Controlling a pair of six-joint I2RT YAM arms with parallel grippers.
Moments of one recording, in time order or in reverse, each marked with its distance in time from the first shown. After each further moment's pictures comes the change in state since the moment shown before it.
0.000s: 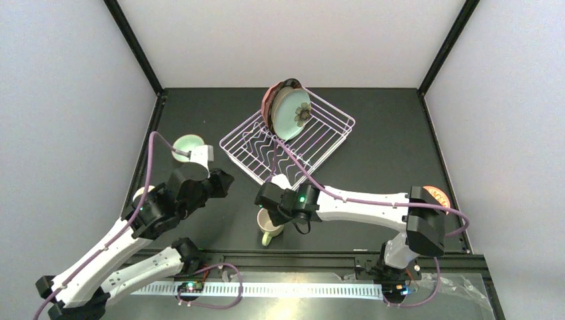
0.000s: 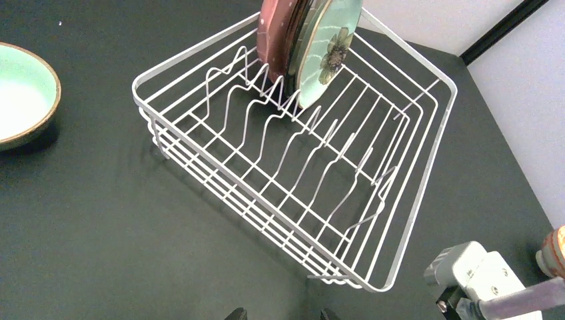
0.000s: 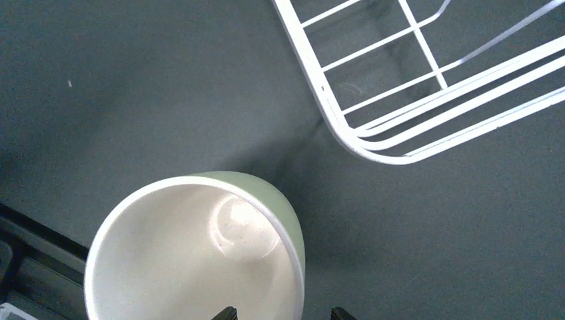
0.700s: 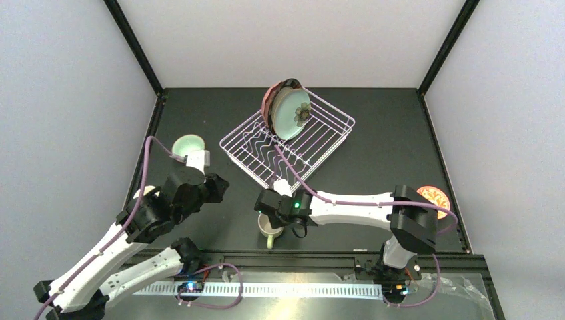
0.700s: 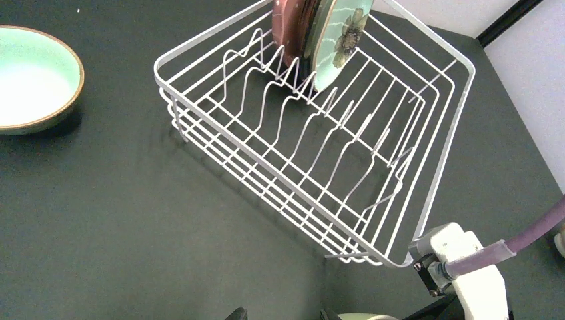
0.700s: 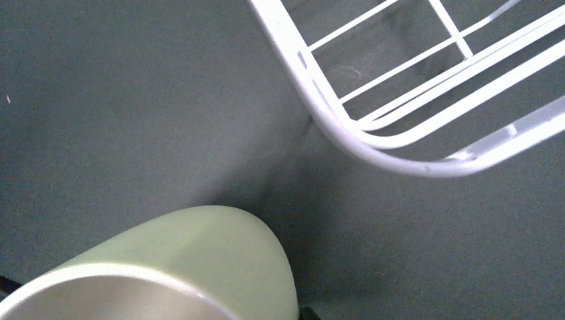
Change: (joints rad) left arm 0.000 -0.039 0.000 -0.080 0.003 0.010; right arm 0.002 0.059 -0.102 0.141 0.021 0.095
